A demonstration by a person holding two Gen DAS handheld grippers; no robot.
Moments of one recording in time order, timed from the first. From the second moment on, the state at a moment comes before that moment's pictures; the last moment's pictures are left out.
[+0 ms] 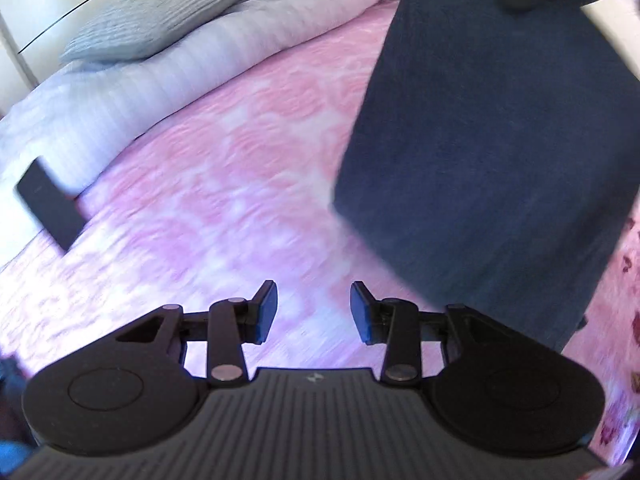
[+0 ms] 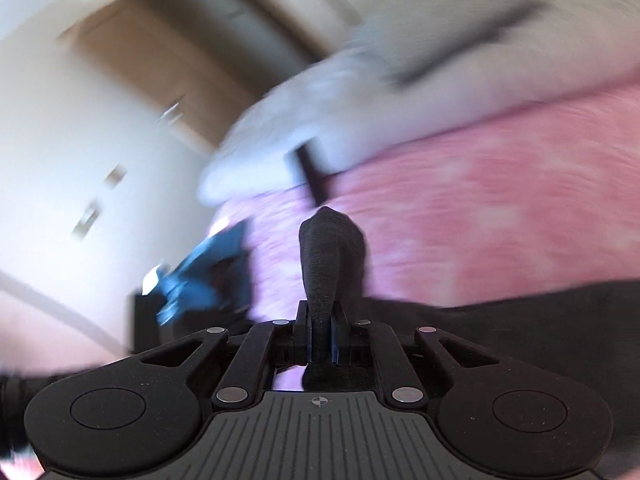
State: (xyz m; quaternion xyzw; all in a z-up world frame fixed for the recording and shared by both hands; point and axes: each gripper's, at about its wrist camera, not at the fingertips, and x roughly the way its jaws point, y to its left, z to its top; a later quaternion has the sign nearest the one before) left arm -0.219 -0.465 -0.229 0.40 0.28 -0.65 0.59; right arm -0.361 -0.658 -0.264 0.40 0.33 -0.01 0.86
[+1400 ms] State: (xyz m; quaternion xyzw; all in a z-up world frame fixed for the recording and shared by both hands) left arm -0.355 -0.633 -0.285 0.45 0.16 -0.76 0.45; right arm -0.486 -0.784 -0.402 0.48 0.39 -0.05 0.79
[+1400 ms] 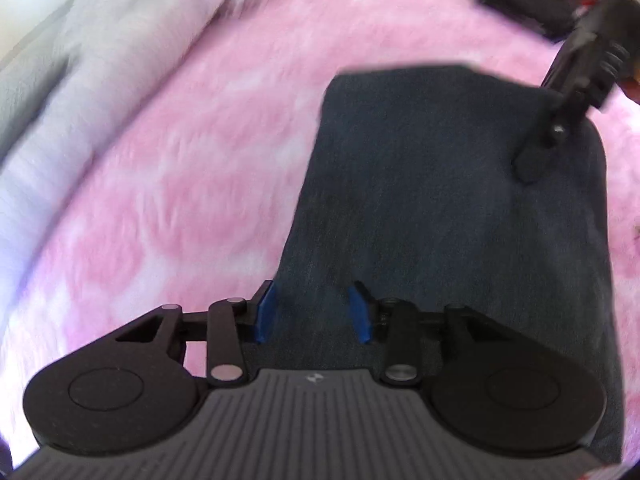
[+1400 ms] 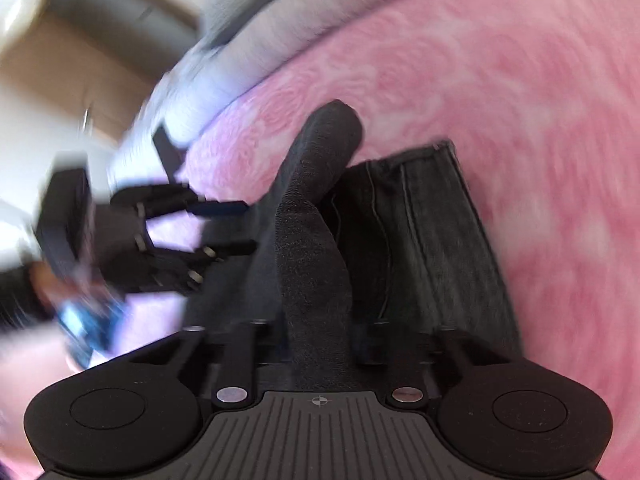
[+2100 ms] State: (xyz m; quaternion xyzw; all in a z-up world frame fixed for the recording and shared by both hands) left arm -0.414 -0.681 -0.287 0.42 0.16 -0.79 0.41; right arm -0.534 -0.734 -0.338 0.32 0.26 -0.19 0.89
